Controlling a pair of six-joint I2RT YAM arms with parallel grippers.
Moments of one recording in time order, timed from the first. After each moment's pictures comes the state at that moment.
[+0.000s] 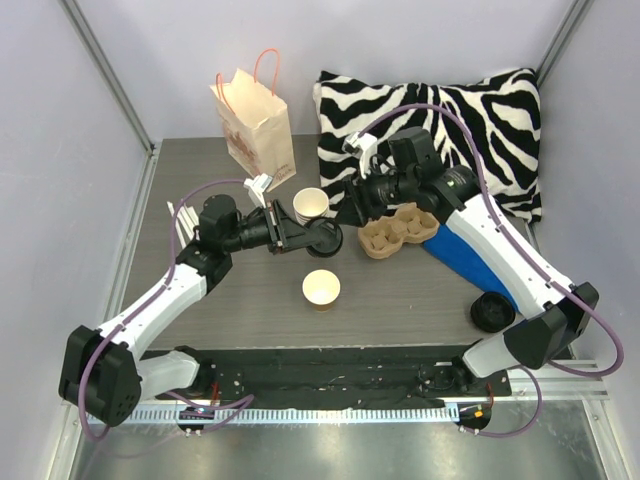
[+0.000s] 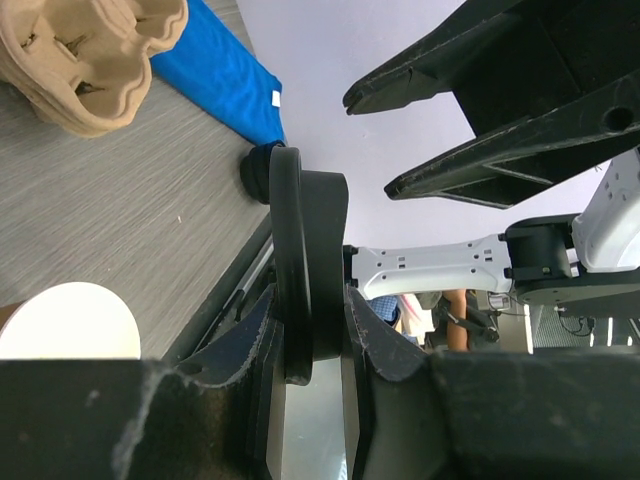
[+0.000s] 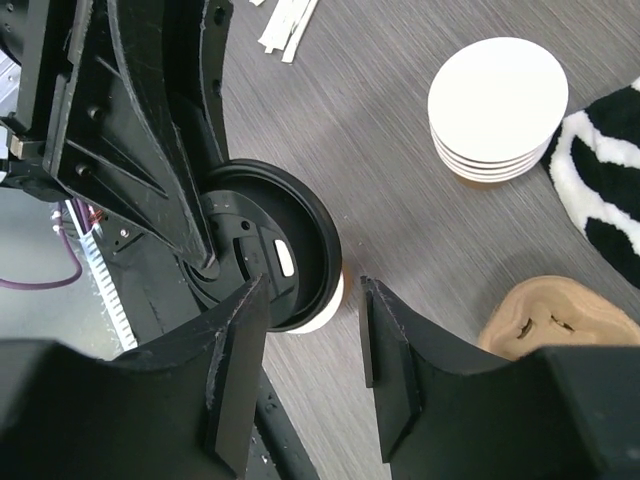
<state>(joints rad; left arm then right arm) -0.44 1.16 0.77 0.22 0.77 -1.05 0.56 1.46 1.59 -0.77 -0.54 -0.04</state>
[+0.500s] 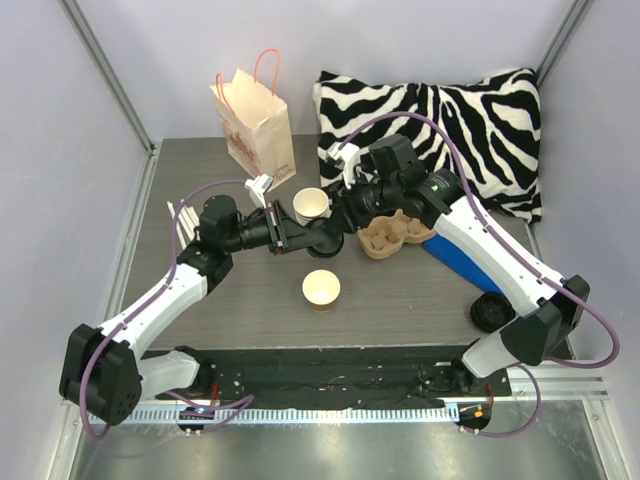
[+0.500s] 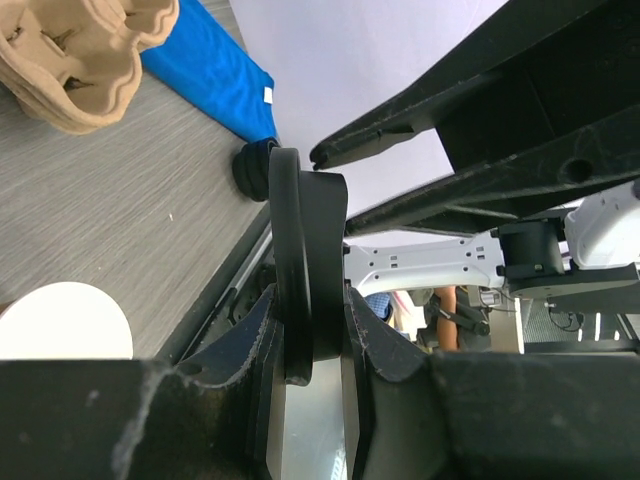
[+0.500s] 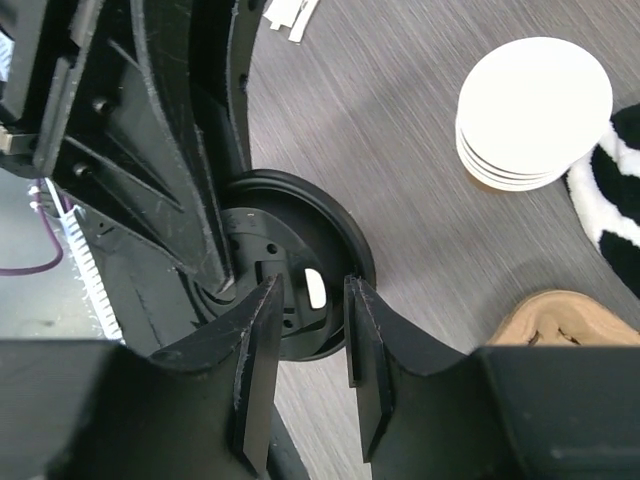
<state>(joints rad) -0.44 1.17 0.76 0.24 0.78 -1.07 0.64 1.50 1.60 -0.77 -0.48 -0.08</state>
